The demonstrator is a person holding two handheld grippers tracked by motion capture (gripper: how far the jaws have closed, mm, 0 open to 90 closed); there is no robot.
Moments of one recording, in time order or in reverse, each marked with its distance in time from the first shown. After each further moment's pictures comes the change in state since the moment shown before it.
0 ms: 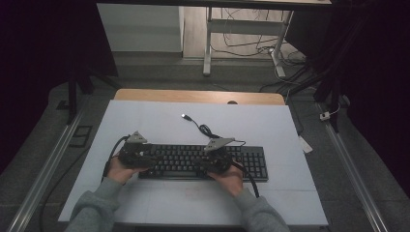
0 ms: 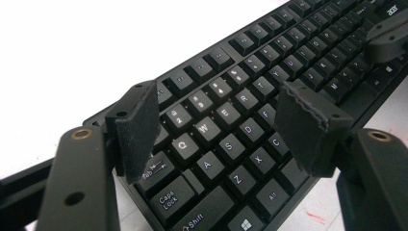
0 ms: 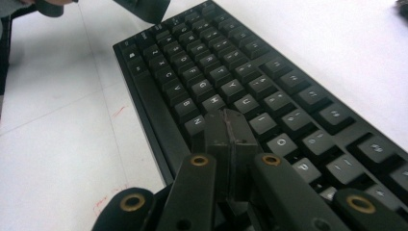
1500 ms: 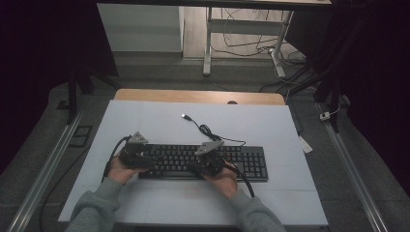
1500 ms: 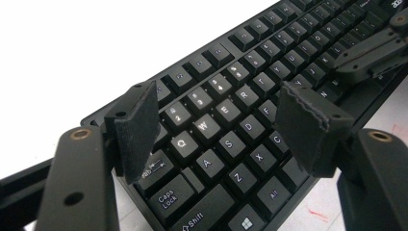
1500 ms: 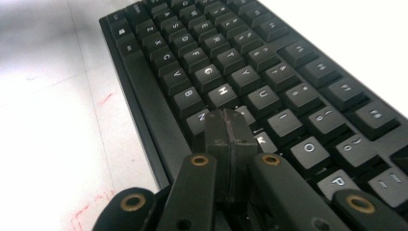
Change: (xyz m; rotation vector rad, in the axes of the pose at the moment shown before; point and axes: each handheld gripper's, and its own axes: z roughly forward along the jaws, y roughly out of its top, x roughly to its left) left arm -0.001 0.000 0.001 0.012 0.005 0.015; right arm 0.007 -0.001 0.022 0.054 -0.024 -0.038
